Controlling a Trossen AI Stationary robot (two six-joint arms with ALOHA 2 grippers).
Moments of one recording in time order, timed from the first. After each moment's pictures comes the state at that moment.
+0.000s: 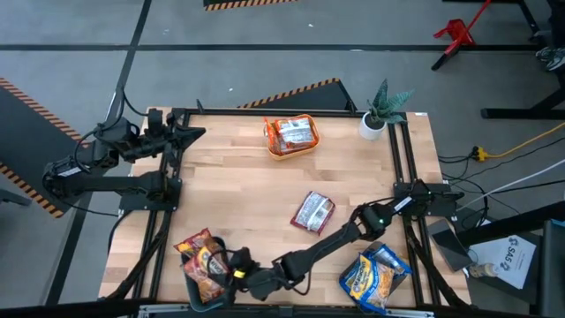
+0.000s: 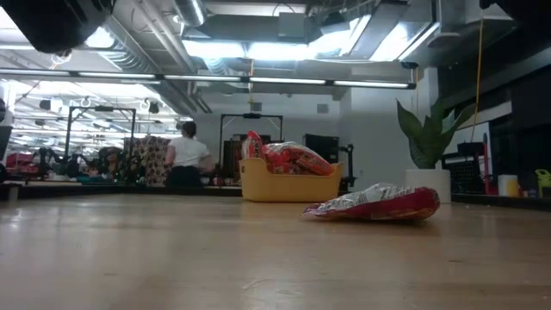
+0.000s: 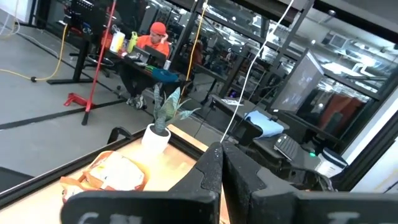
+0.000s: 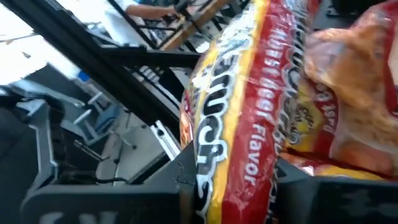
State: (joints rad) left arm 0.21 0.44 0.82 -0.32 -0.14 -0.47; right arm 0.52 2.69 2.35 0.16 0.54 0.83
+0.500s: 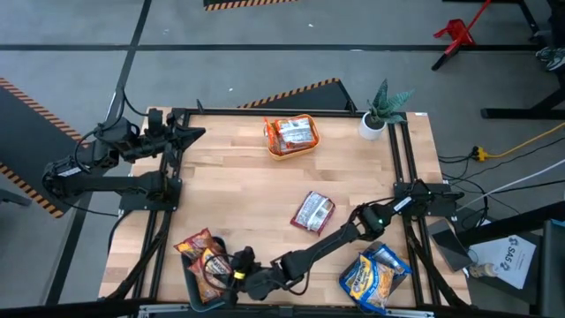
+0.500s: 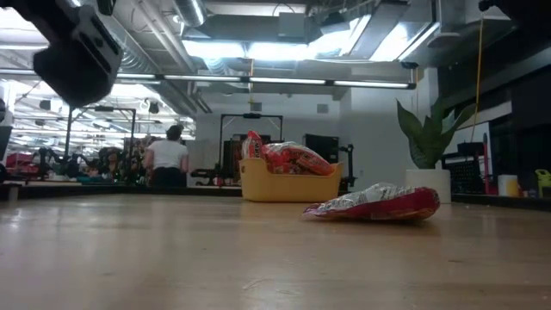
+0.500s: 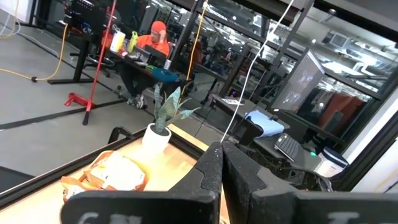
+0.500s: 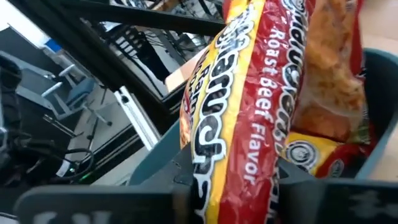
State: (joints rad) left arm 0.21 0.44 0.82 -0.32 -0.14 -0.47; right arm 0.51 2.69 2.33 0.05 0.52 0.82
